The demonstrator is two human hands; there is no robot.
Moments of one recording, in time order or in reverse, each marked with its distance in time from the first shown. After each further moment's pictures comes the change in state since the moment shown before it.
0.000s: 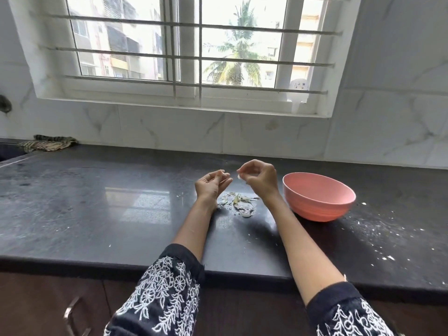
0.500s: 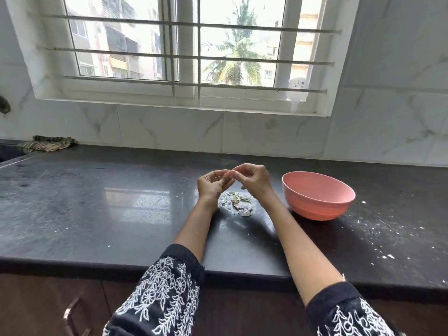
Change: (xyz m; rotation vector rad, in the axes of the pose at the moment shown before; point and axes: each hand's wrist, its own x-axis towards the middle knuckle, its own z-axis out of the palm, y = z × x) left_hand -0.002 -0.006 0.001 0.183 -0.094 0.108; right_hand -0.005 -0.003 0.006 0.021 -0.120 0.028
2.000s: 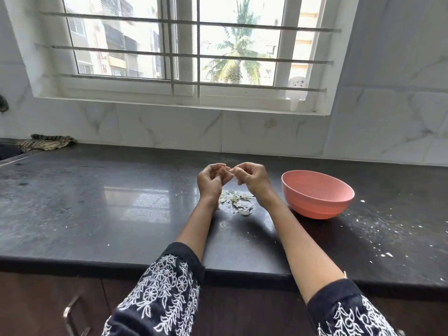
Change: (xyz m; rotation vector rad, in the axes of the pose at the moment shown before) left_hand -0.001 0.001 0.002 0.069 0.018 0.168; right_hand 0.002 0.003 0.002 0.197 -0.008 0.075
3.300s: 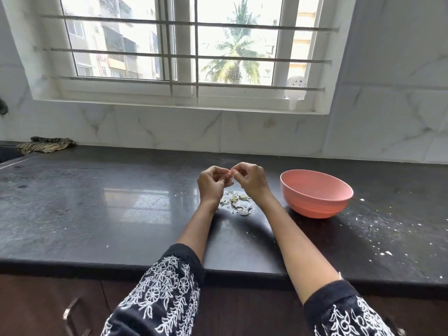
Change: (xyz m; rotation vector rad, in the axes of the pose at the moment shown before) left_hand 0.001 -0.007 -0.003 0.307 -0.049 0.101; right_hand -0.001 0.001 0.000 -0.474 0.006 -0.209
